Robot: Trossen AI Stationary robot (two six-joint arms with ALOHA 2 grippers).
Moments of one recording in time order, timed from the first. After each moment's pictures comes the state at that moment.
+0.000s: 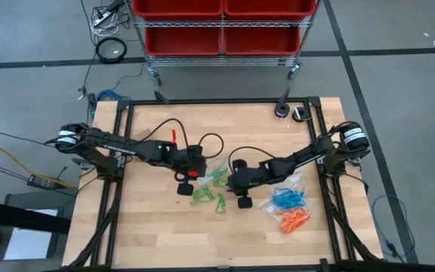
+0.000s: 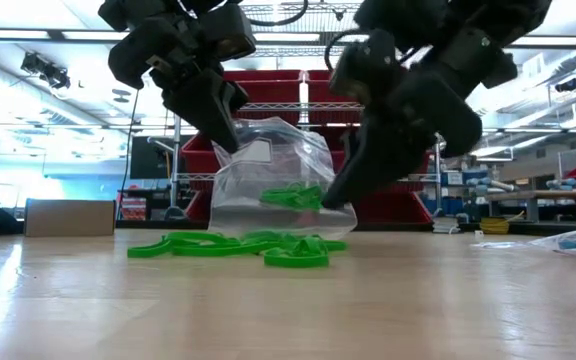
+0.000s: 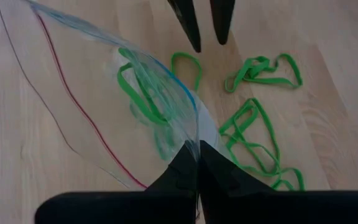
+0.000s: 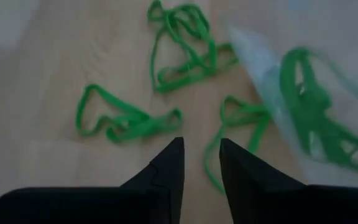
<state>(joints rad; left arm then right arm) -0.07 1.50 0.99 -0.41 0.01 0.14 0.21 1.75 0.88 0.09 0.11 0.04</state>
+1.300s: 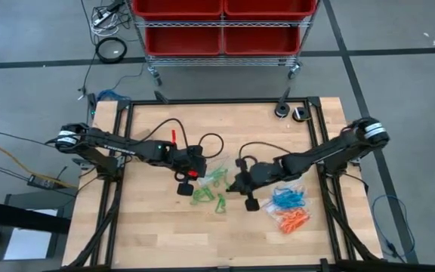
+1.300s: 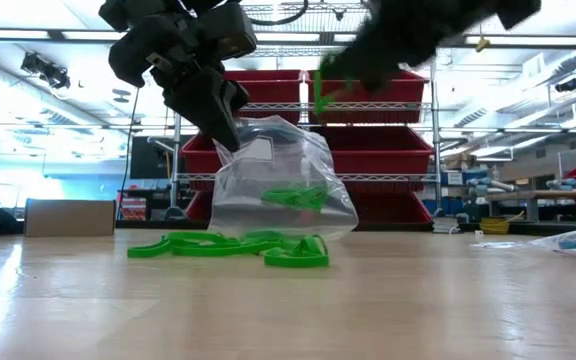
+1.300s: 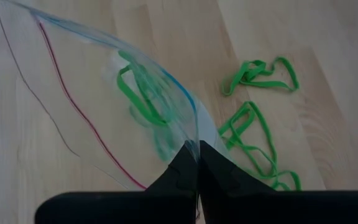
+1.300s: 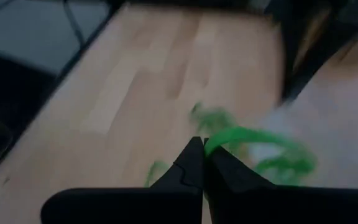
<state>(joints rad) -0.07 1.50 0.99 -0.41 0.02 0.14 0.27 1.52 0.88 0.12 0.07 0.04</state>
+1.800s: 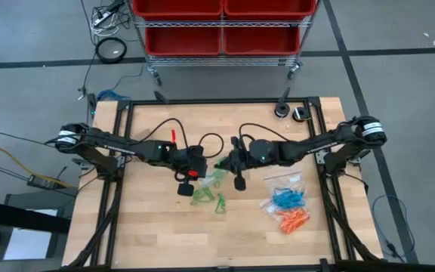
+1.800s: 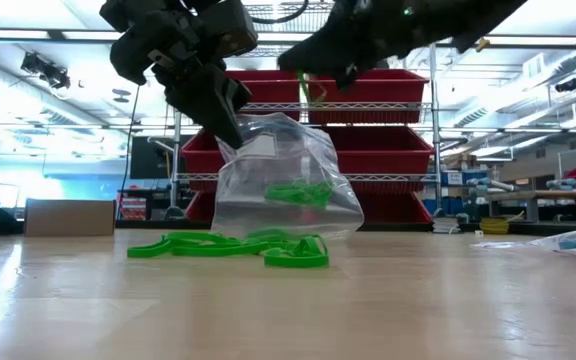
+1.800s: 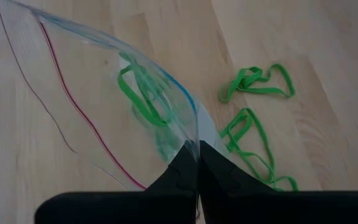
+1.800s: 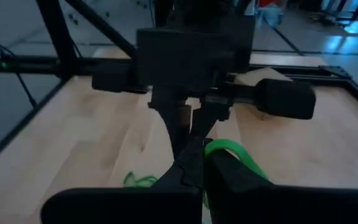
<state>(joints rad) -0.07 1.50 0.99 -0.39 0.03 0.15 0.08 1.54 0.88 0.38 0.03 -0.01</state>
